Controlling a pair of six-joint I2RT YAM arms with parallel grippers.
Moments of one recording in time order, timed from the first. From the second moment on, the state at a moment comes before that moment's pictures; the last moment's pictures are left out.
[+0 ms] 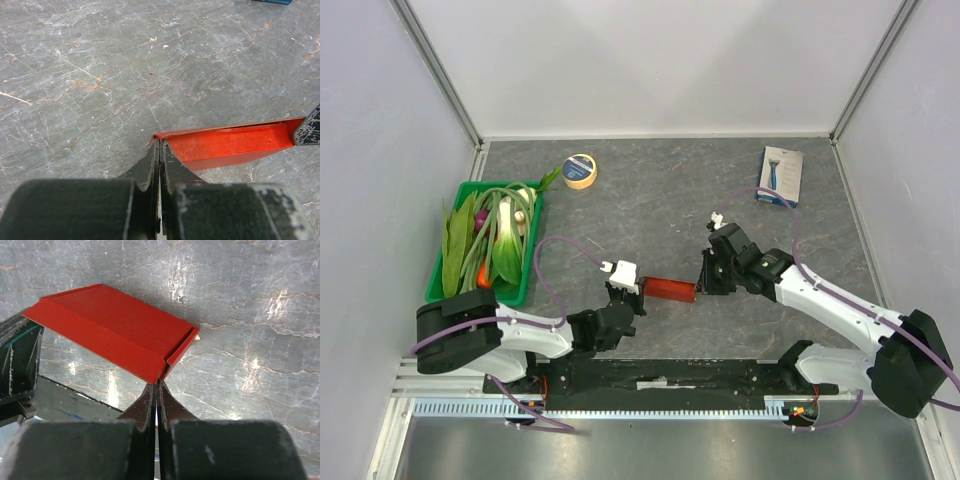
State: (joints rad) left arm -1.28 1.39 0.34 0.74 -0.85 -0.40; right arm 0.69 1.19 0.78 -0.56 -0.08 0.71
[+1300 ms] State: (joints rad) left arm -1.31 1.45 0.34 0.78 -0.97 -0.47; right arm 0.81 0.98 0.57 -0.36 0.07 0.58
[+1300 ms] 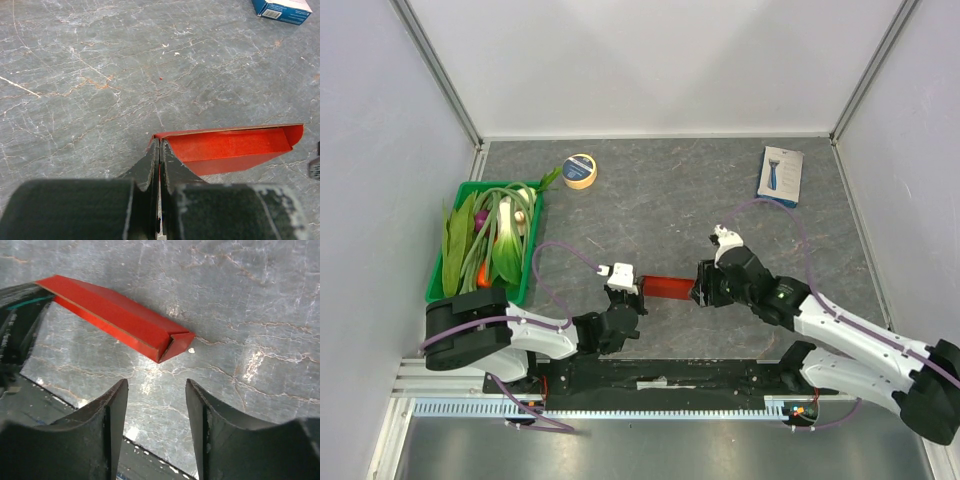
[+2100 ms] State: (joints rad) left arm -1.33 1.45 0.36 0.74 -1.00 -0.48; right arm 0.51 1.03 0.43 -0.11 -0.28 1.31
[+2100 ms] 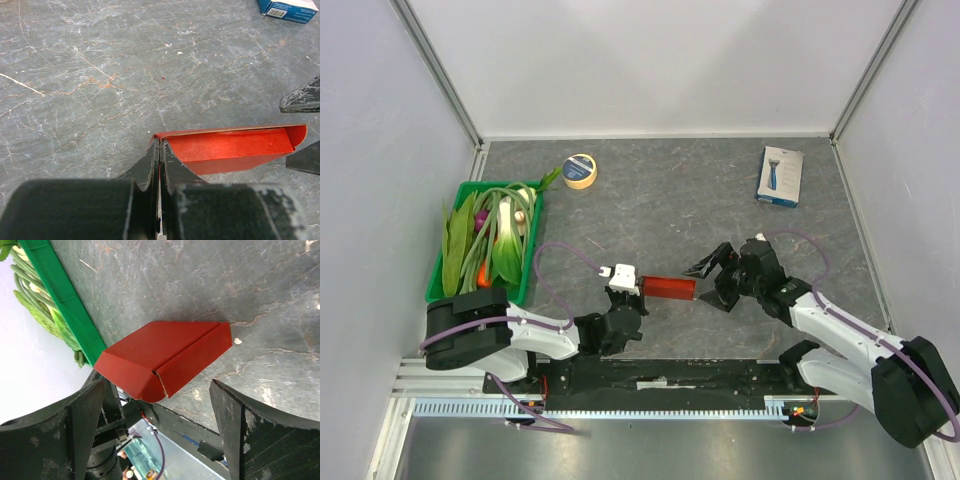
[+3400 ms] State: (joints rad) left arm -1.35 1.46 0.37 0.72 -1.04 -0.48; right arm 0.52 1.12 0.17 0.45 -0.36 1.64
